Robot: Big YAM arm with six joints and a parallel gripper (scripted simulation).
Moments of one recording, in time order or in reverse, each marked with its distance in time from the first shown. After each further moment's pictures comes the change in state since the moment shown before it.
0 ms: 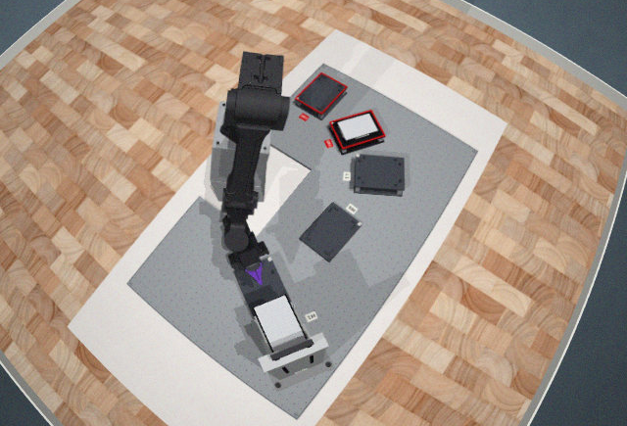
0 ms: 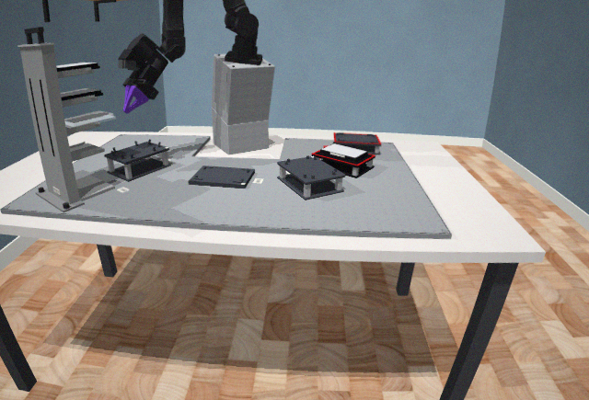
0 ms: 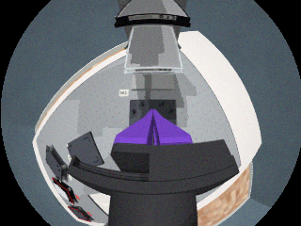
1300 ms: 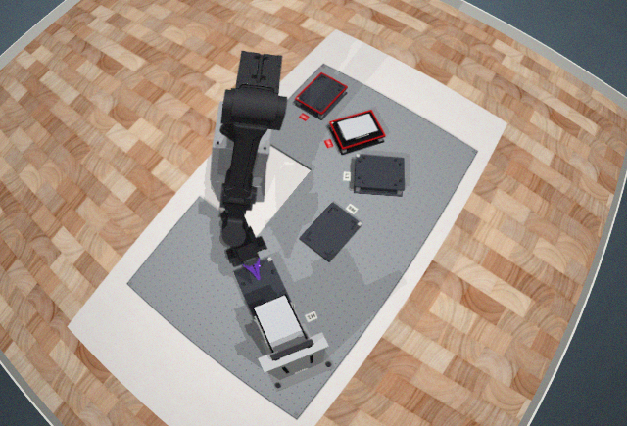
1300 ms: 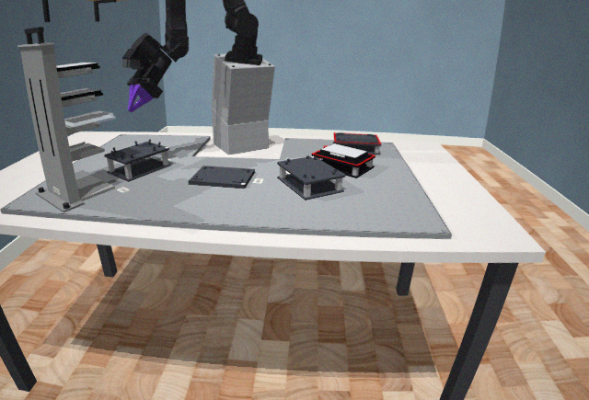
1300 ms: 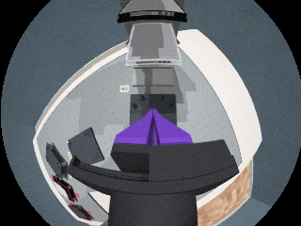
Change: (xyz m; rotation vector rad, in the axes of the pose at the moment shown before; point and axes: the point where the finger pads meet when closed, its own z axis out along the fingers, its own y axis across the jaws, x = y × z) arm 0.010 0.000 -0.011 0.000 0.004 0.006
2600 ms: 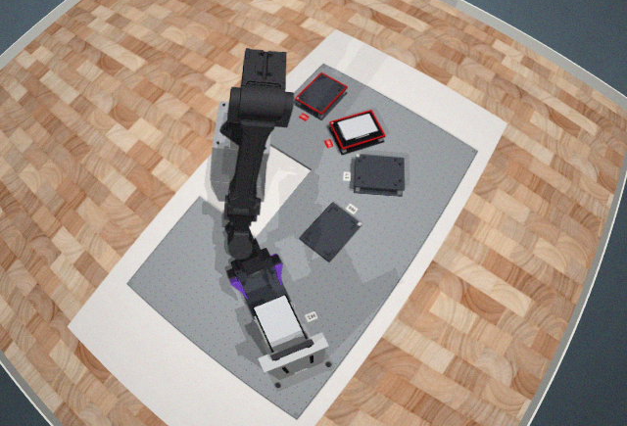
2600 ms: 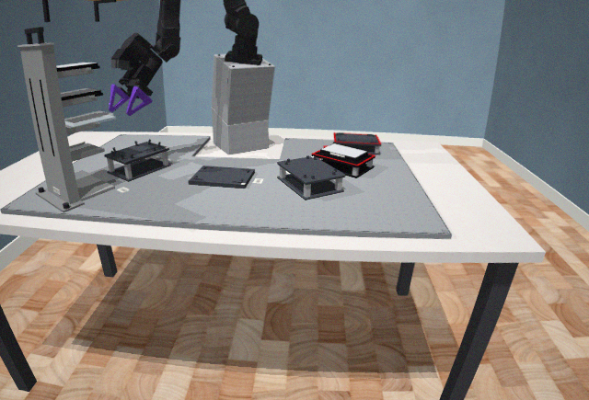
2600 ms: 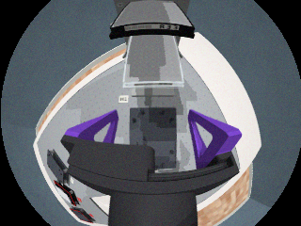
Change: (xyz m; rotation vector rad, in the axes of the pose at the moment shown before) arm -0.027 0.000 0.024 0.000 -0.002 -0.001
